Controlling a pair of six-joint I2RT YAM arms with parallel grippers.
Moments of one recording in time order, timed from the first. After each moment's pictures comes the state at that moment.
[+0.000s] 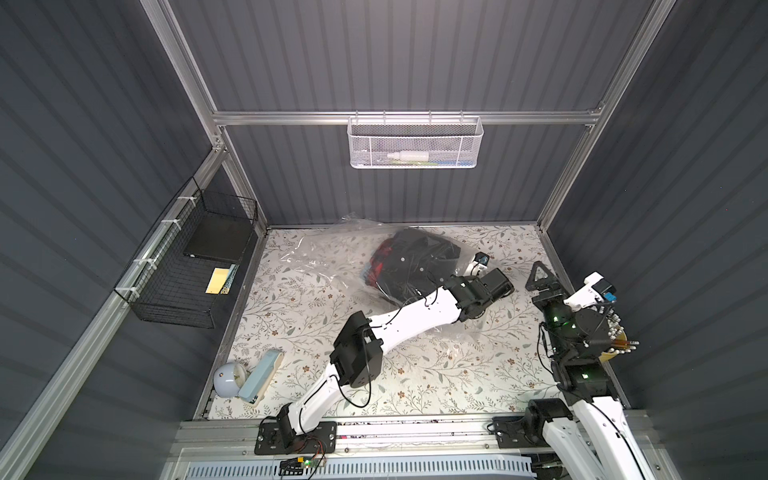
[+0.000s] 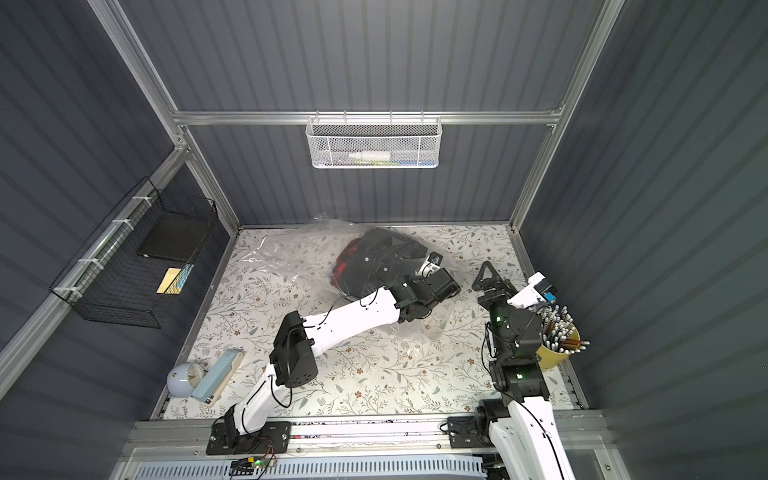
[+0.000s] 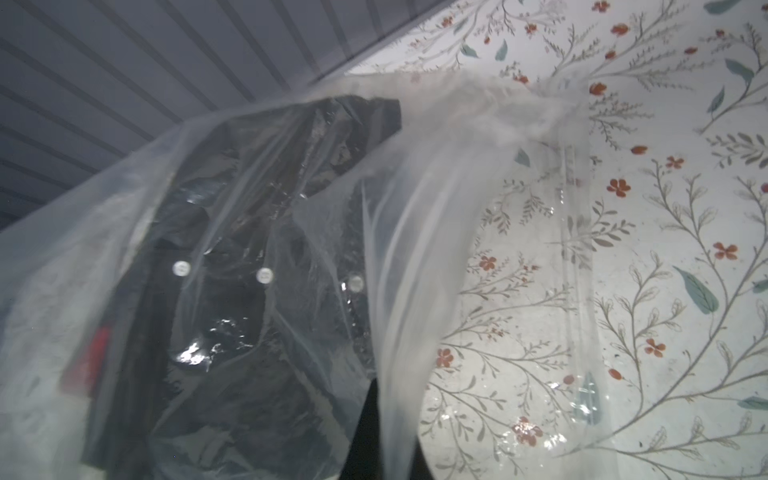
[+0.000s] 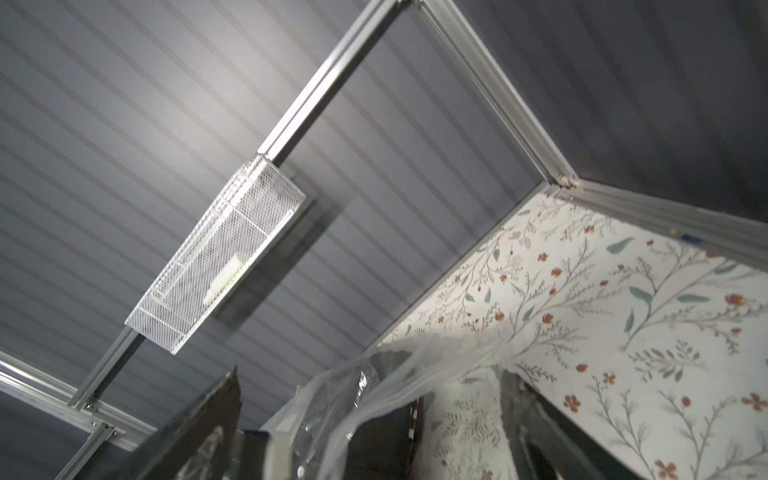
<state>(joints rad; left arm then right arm) -1.10 2.26 2.22 -0.93 -0.73 -0.42 0.09 0.52 0.45 0.09 0.13 0.81</state>
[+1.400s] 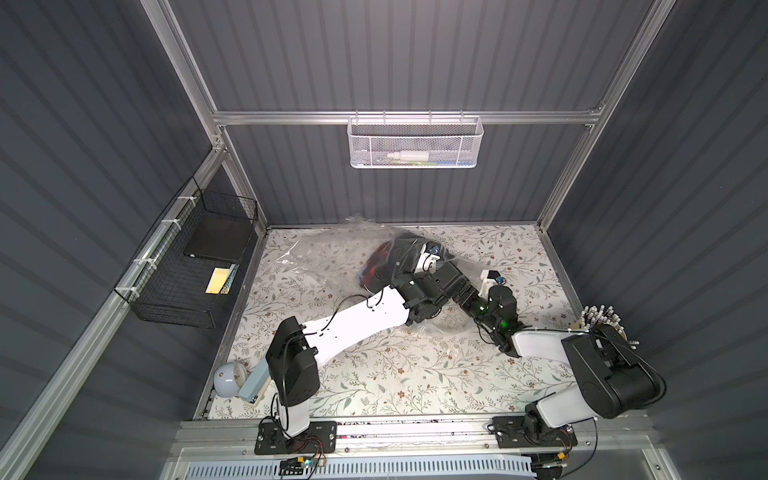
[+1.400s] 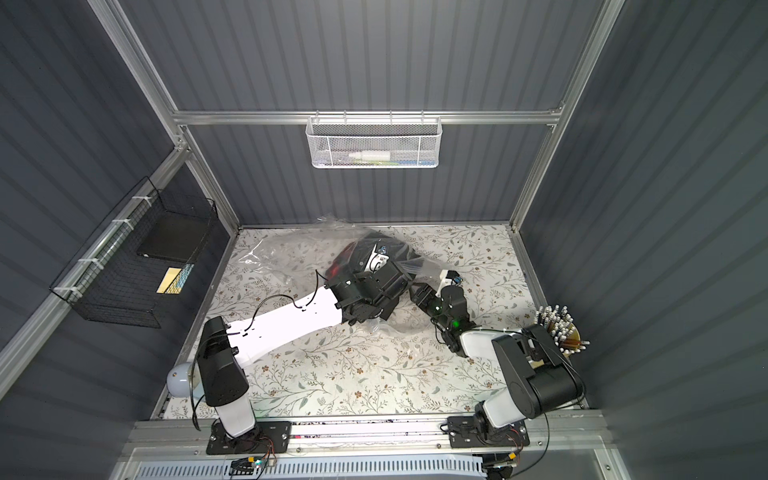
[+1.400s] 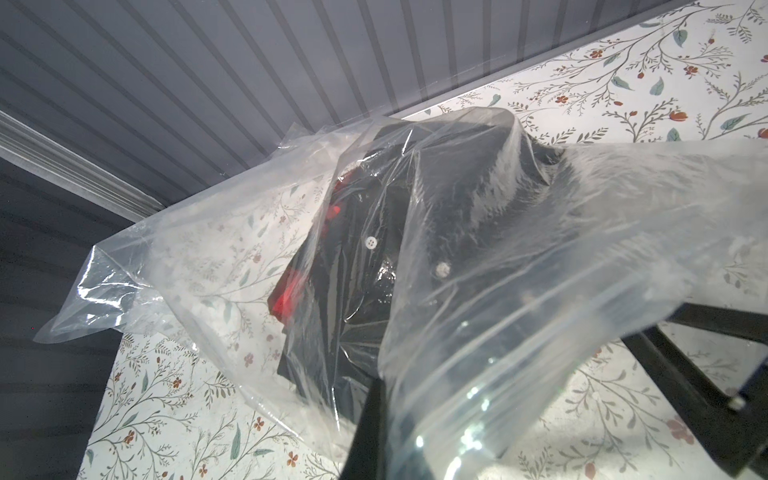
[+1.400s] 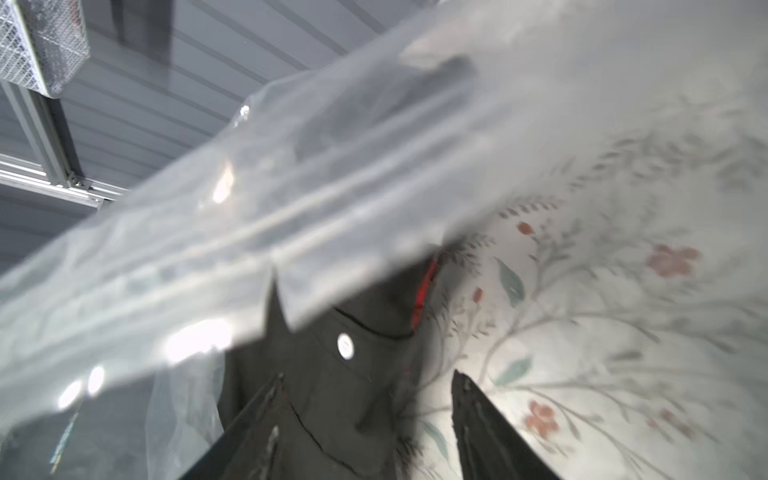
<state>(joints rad) -1.03 1.81 1.68 -0.84 -0.84 -0.49 0.39 1.53 0.47 0.74 -0.20 0.96</state>
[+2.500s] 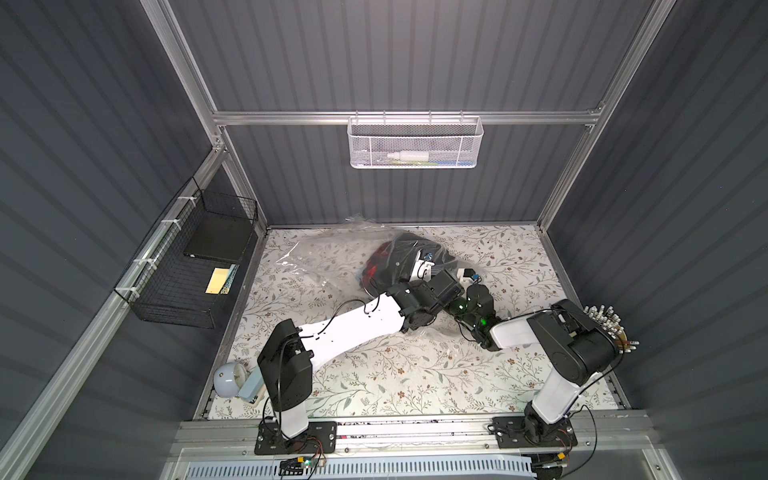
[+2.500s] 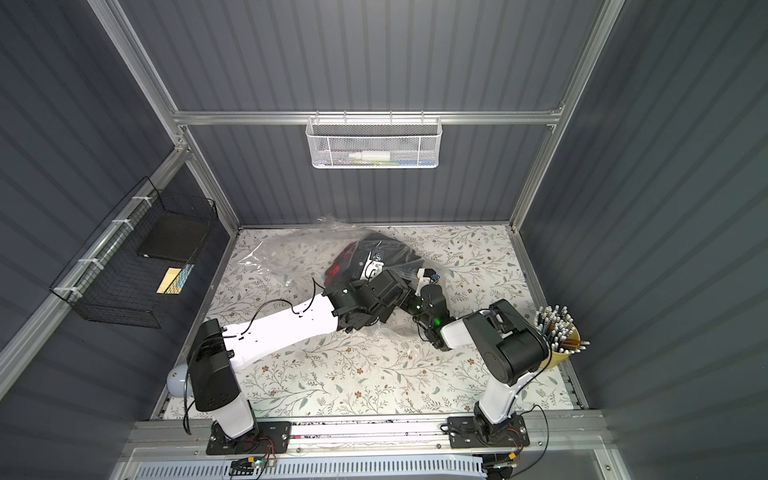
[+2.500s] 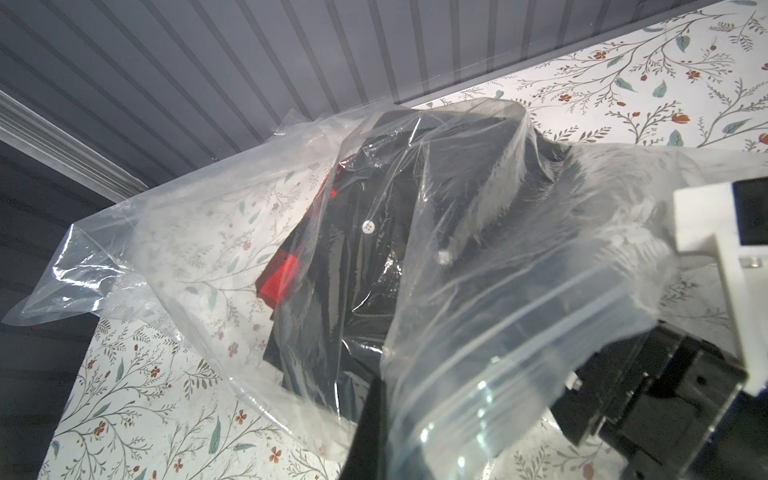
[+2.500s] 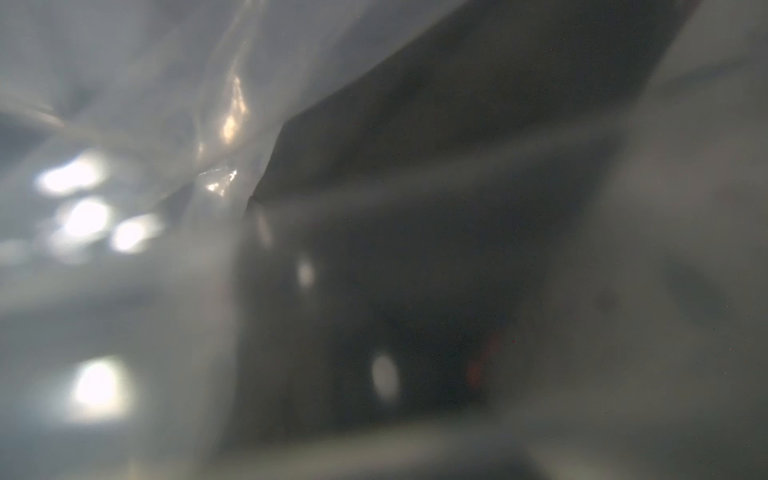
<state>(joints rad) -1.03 1.77 1.56 -0.74 -0.84 -0.53 0.52 1.75 0.56 0.90 -0.20 0.96</state>
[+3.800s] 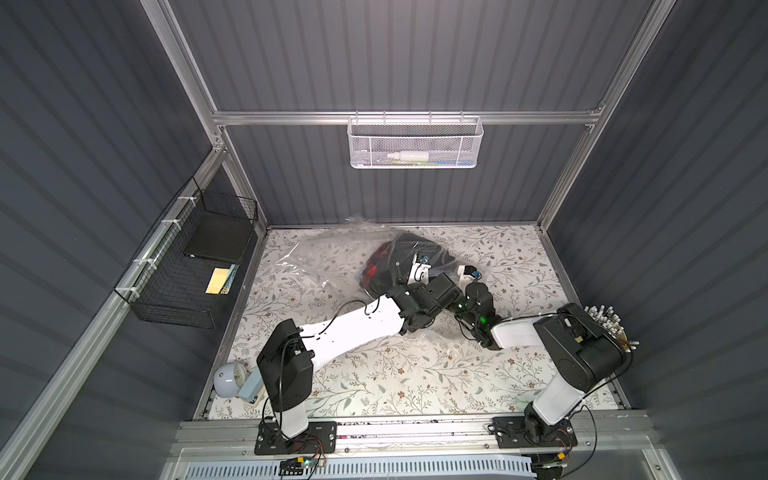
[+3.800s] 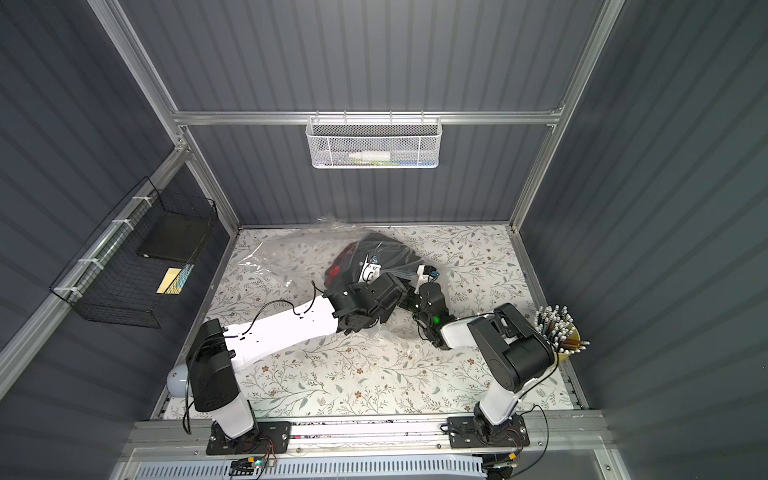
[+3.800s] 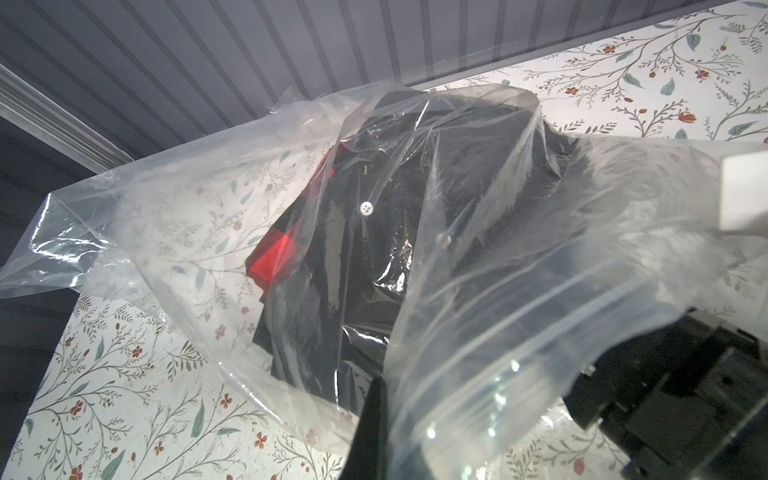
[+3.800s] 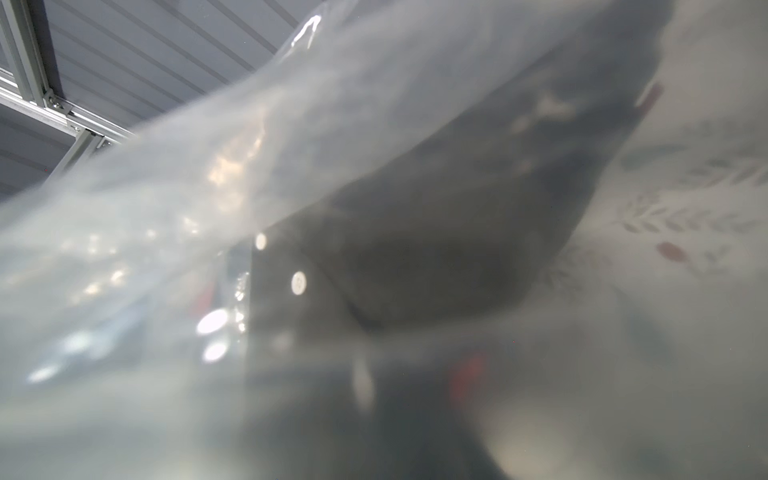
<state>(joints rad) -1.03 1.76 1.53 -0.75 -0.82 -0.60 0.53 1.71 0.58 0.83 -0.12 0.85</state>
